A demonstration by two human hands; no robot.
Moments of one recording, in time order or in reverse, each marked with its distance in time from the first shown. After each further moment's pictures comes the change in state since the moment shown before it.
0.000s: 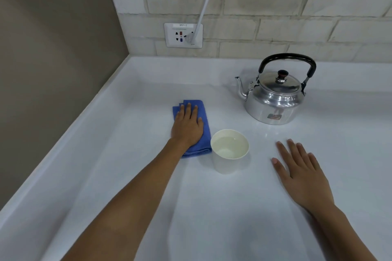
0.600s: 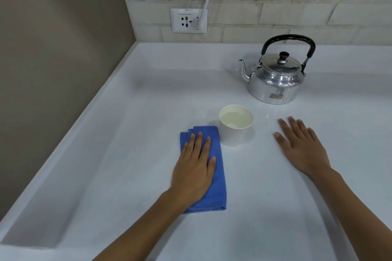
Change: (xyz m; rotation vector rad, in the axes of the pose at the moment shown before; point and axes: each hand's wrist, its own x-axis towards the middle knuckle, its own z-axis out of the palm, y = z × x) left_hand -0.188 0.013 0.005 -0.107 0.018 0.151; right_hand 0.003 0.004 0.002 -0.032 -0.021 -0.015
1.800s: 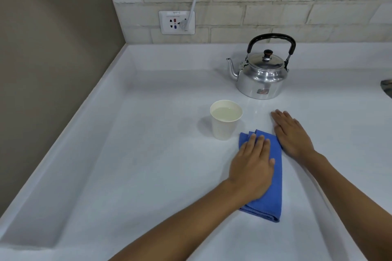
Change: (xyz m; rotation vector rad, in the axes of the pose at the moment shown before) left_hand 0.013 0.119 0.021 -0.016 -0.084 0.325; right_hand -0.003 0.000 -0.012 0.189 0.047 -0.041
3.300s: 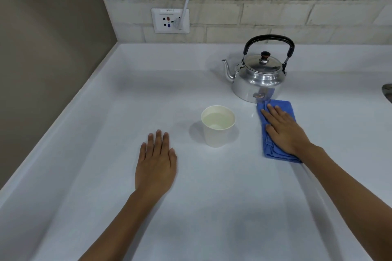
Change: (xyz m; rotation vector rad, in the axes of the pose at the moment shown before) left_hand -0.057 -0.142 -0.028 0.212 0.135 -0.566; right_hand 0.038 0.013 -0.009 -0.173 -0.120 -0.126
